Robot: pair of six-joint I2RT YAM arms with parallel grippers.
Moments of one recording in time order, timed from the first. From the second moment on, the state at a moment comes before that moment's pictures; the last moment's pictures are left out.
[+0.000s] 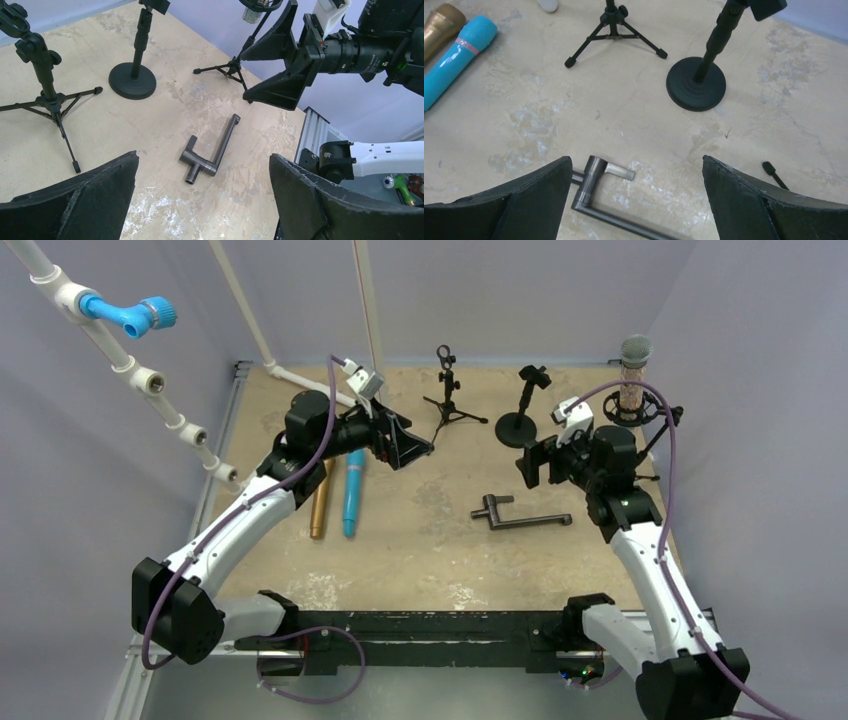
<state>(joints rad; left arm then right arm) -0.46 1.24 1.04 0.10 0.64 -0.35 0.13 0.94 0.85 -0.30 -0.28 -0.13</state>
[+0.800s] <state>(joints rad) -0.46 1.22 1.04 0.09 0.59 -0.31 0.01 0.75 1.07 -0.59 0.27 -0.24</state>
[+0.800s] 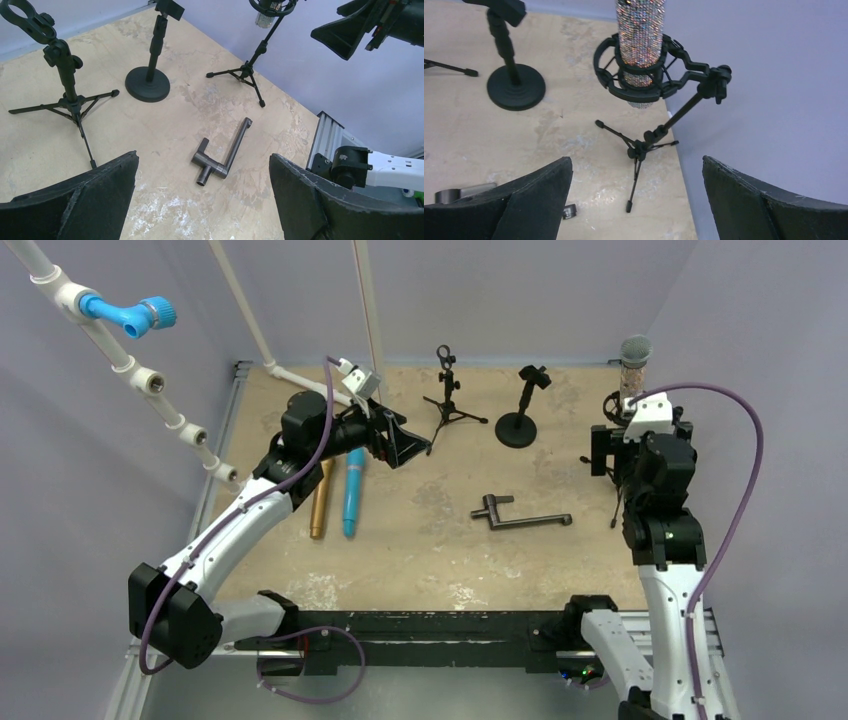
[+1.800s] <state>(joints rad) -0.46 1.22 1.04 0.09 0.59 -0.31 -0.64 1.03 0.97 -0.46 -0.20 -0.07</state>
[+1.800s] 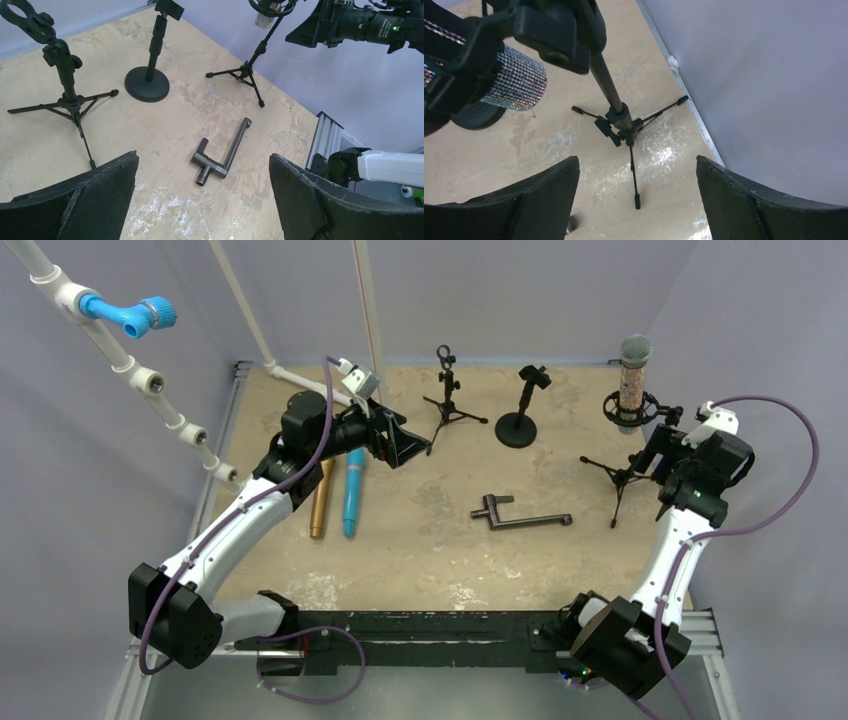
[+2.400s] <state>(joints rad) -0.46 1.22 1.04 0.09 0.59 -0.31 -0.64 1.21 0.88 -0.09 -0.32 -0.03</state>
